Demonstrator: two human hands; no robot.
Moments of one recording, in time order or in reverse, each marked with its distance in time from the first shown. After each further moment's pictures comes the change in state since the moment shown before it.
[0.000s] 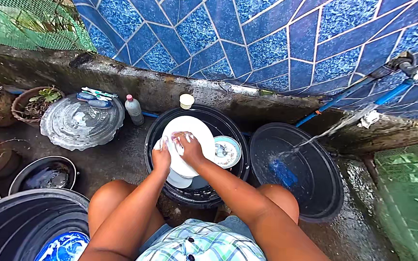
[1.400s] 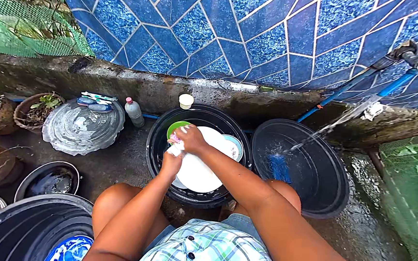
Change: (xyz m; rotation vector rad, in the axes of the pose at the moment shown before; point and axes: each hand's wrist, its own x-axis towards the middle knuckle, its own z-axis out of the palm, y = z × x) left_hand -0.014 0.003 0.000 0.184 -0.342 -0.057; right_hand 0.036 0.007 -0.020 -0.139 -0.195 -0.176
